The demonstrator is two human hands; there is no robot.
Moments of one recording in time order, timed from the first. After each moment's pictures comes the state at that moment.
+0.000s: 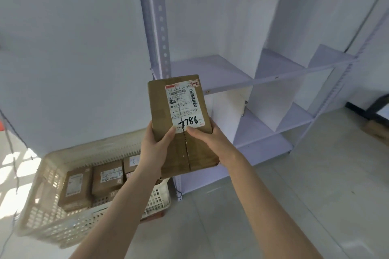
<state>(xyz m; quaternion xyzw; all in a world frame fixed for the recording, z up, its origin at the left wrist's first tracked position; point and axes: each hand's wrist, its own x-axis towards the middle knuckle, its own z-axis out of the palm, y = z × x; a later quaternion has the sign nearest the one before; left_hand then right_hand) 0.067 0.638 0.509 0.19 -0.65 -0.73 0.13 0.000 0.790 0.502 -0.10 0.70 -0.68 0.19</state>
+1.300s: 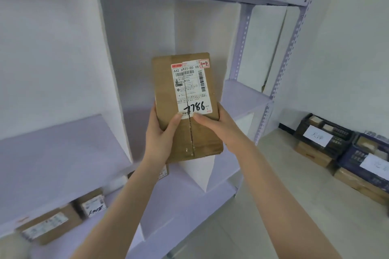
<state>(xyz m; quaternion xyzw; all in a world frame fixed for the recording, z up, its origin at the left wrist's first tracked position) -0.366 0.988 0.571 -0.05 -0.68 -0.71 0.17 -0.380 1.155 0.602 -0.11 0.77 -0.63 -0.02</state>
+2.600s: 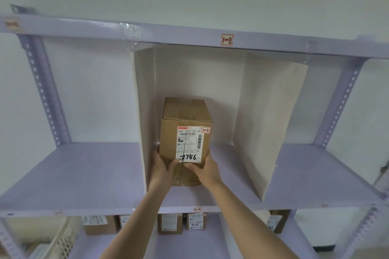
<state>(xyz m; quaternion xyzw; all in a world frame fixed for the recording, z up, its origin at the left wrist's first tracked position) -0.469 0.947 0.526 0.26 -0.75 -0.52 0.31 -0.549 1.071 0.531 -0.26 0.78 -0.56 0.06</state>
